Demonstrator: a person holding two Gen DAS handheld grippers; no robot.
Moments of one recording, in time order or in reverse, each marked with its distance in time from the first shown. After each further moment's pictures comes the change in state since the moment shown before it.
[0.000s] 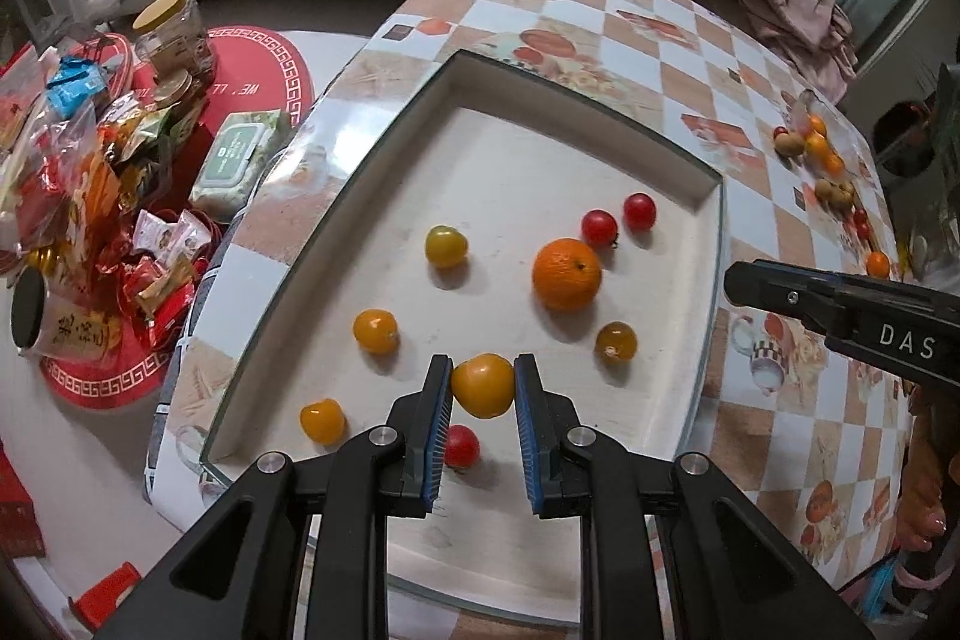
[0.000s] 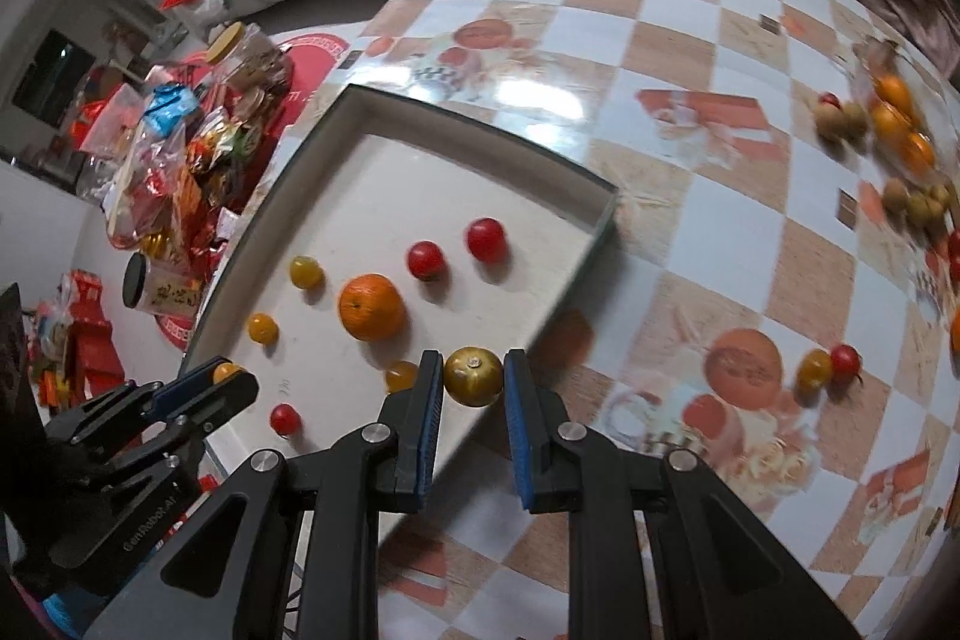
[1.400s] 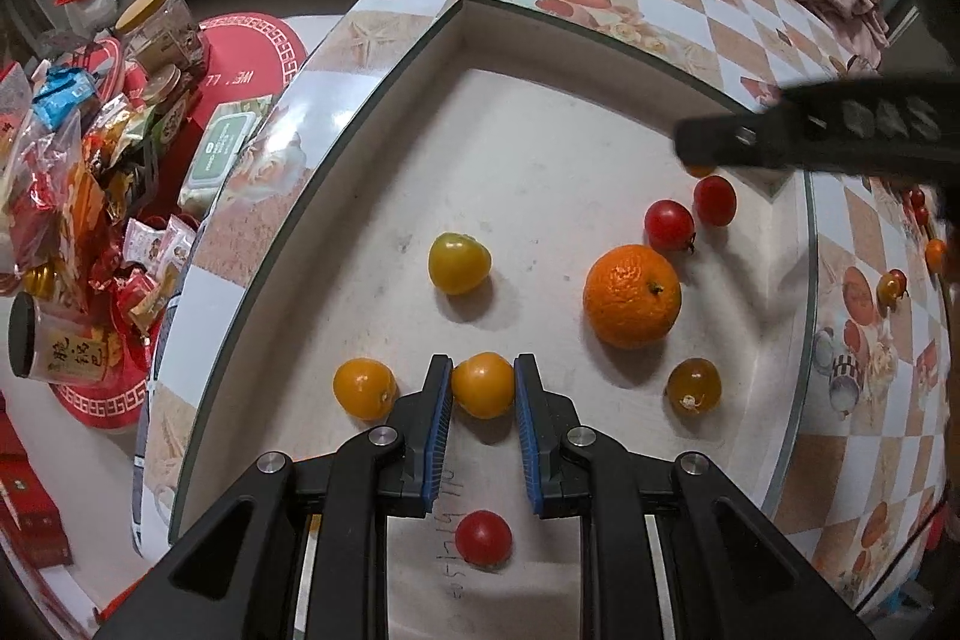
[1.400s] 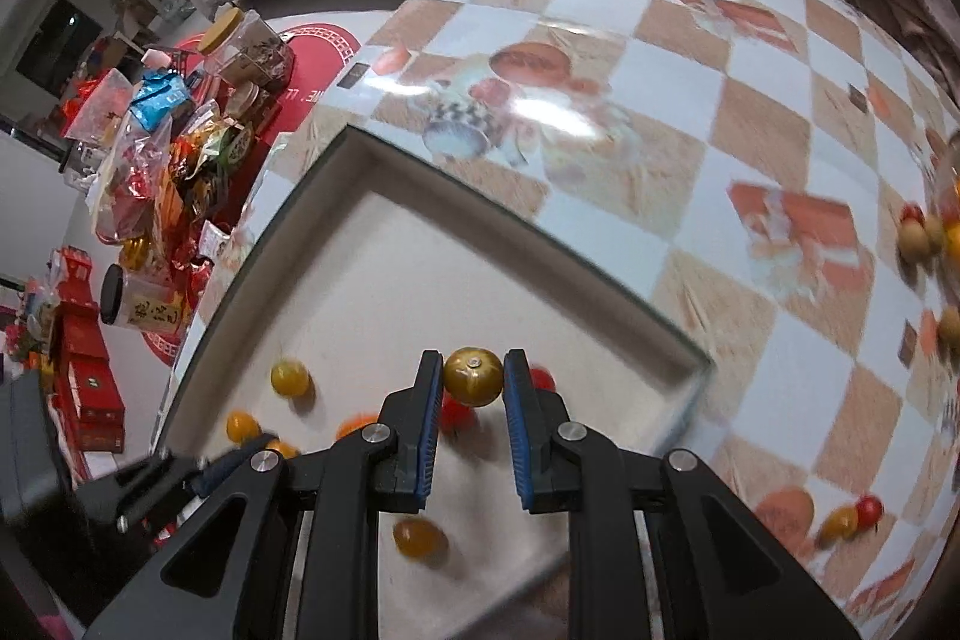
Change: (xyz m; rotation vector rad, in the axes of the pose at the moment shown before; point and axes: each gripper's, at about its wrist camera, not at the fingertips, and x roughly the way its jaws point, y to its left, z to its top) left arm 0.058 -0.002 0.017 0.042 0.057 0.074; right arm 0.059 0.019 0.070 -0.062 0.014 -0.027
